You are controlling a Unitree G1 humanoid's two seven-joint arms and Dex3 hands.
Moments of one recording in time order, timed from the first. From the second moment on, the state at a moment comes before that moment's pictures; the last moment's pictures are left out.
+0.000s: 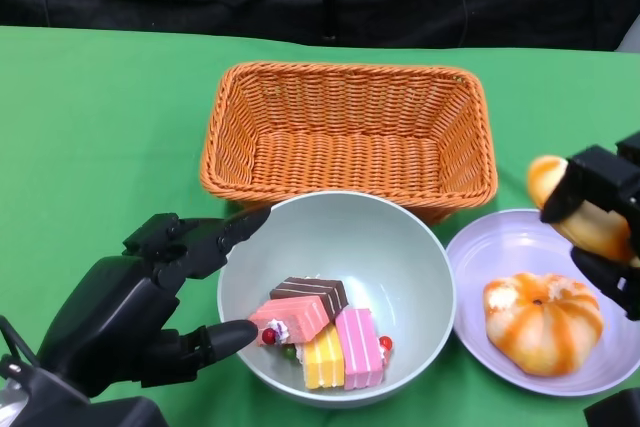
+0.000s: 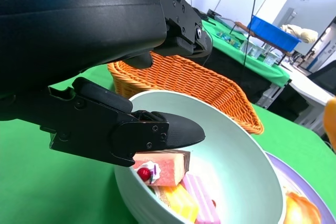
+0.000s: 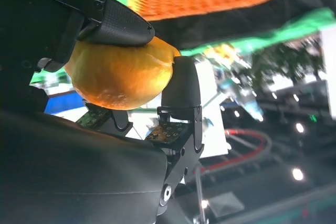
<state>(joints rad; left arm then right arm) 0.09 0.36 -0.08 -0.11 0.39 -0.44 -0.11 -0.04 -0.46 -0.04 -0.02 -0.82 -0.56 -0.39</state>
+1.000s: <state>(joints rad) 0.08 0.49 -0.08 -0.12 0.48 -0.57 -0.13 -0.04 -0.56 0.14 -0.07 -0.87 -0.22 0.07</state>
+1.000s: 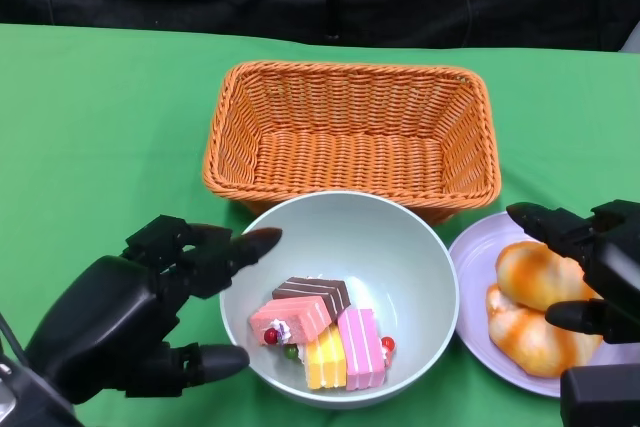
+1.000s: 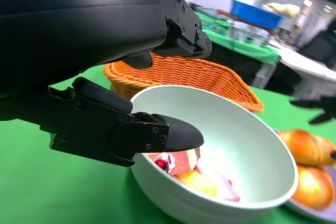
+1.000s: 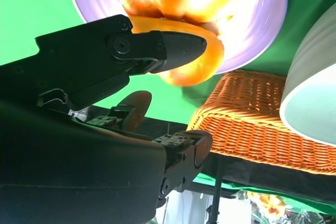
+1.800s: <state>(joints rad) -0.13 0.67 -0.15 0.07 0.92 -0.99 0.10 0.13 -0.47 0.05 -0.31 -0.69 -0.21 -0.01</state>
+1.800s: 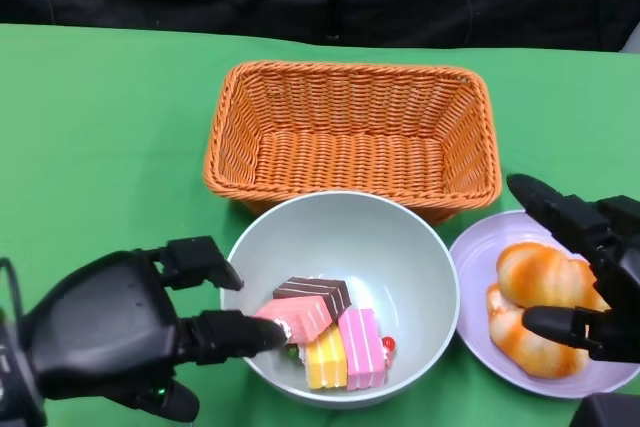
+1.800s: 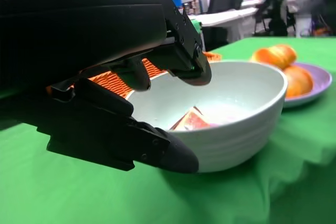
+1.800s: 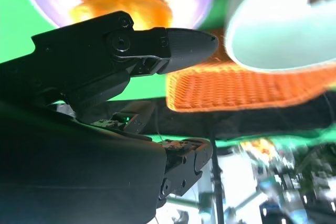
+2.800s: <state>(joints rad) -0.37 0.57 -0.54 0.40 1.13 -0.83 0.40 0.26 -0.31 -0.01 -0.44 -0.57 -0.41 -0.09</state>
